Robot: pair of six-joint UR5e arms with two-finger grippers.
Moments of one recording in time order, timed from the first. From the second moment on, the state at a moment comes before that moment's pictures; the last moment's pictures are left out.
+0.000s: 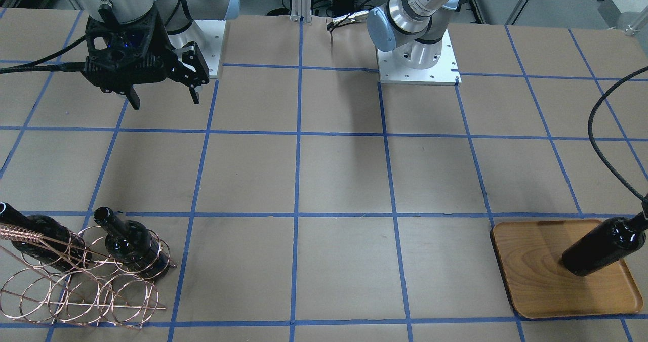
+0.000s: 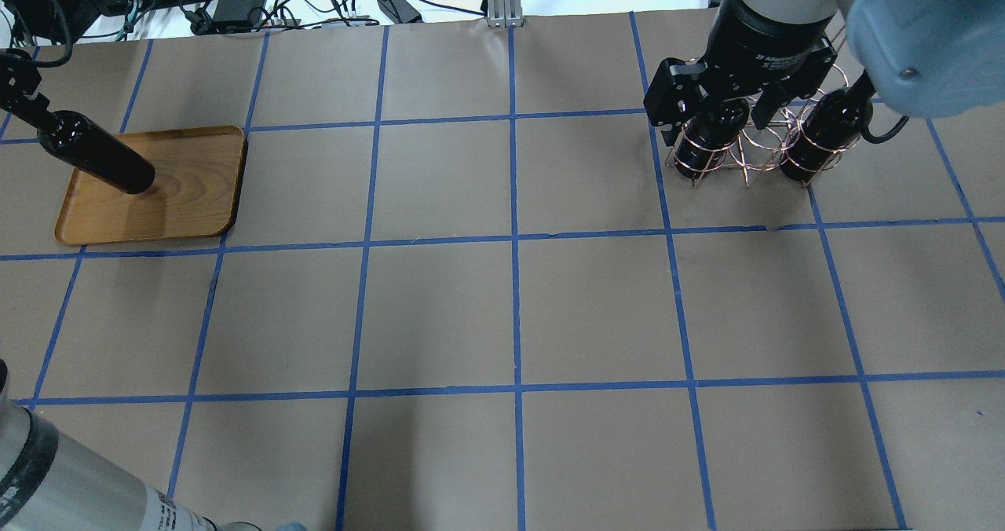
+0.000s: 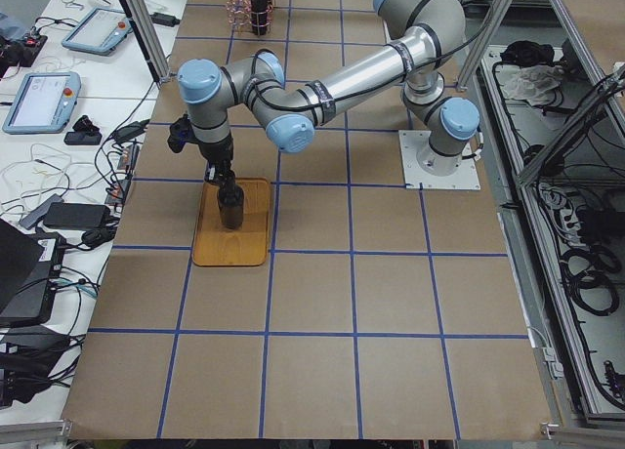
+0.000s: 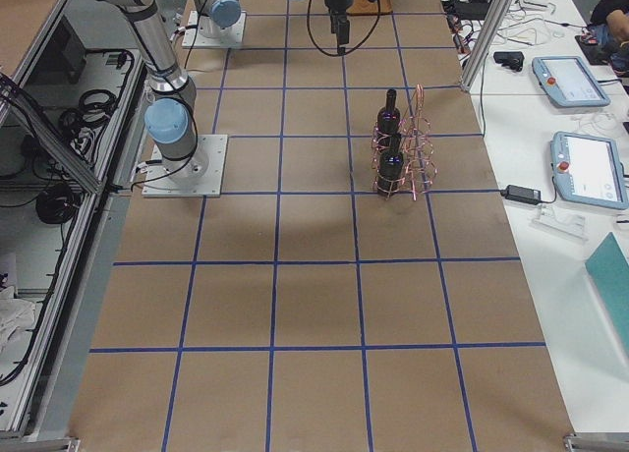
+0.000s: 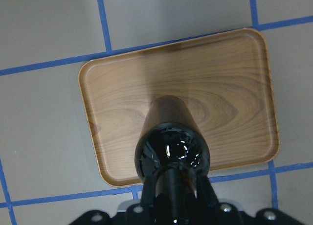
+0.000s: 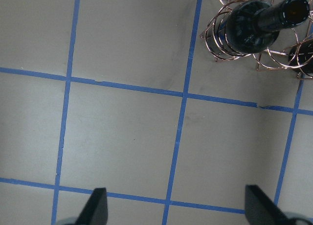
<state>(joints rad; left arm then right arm) -1.01 -2.04 -1.19 -1.42 1.59 0.71 1.64 -1.57 1.54 -1.59 -1.57 -0.08</state>
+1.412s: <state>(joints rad) -1.05 -1.94 -1.20 -1.52 1.57 0.71 1.64 -1.57 1.54 -1.60 -1.57 -0.08</state>
